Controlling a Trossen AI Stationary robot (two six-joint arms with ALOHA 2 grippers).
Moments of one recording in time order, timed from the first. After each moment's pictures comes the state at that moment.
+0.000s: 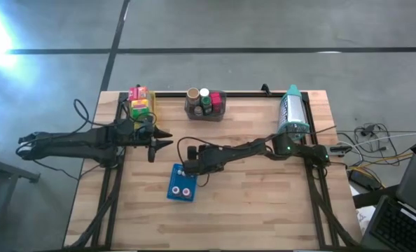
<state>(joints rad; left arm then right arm) 0.14 0.60 0.42 -0.08 -0.01 -0.19 0.11 2.47 2.00 -1.07 0.81 -1.44</state>
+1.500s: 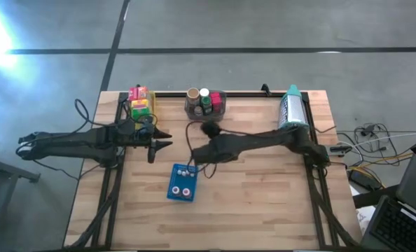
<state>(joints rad) 0.14 0.60 0.42 -0.11 -0.01 -0.16 0.12 2.21 2.05 -1.38 0.83 -0.54</state>
